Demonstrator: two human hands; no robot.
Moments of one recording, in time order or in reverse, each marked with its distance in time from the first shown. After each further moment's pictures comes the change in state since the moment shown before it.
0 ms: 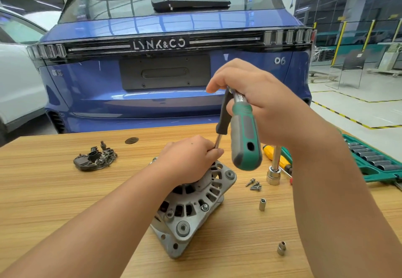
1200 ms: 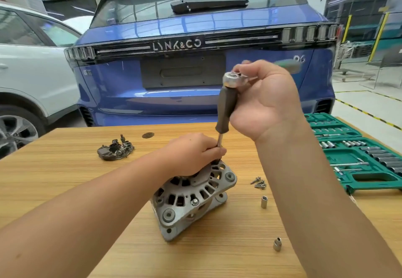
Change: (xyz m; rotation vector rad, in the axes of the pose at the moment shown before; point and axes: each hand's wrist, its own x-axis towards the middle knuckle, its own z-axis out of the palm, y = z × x) left_hand 0.004 -0.010 -0.001 0.044 -0.005 0.064; right_hand 0.018 -0.004 0.017 1.877 0.389 0.638
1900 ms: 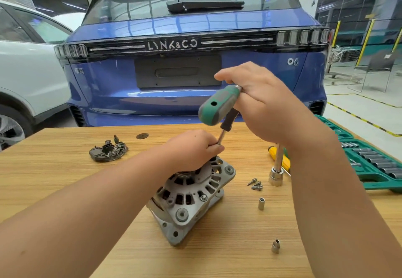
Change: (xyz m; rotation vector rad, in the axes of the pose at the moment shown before) left_hand 0.017 0.001 0.000 0.056 0.017 -0.024; right_hand -0.009 -0.021 -0.022 -1.887 -0.257 -0.639
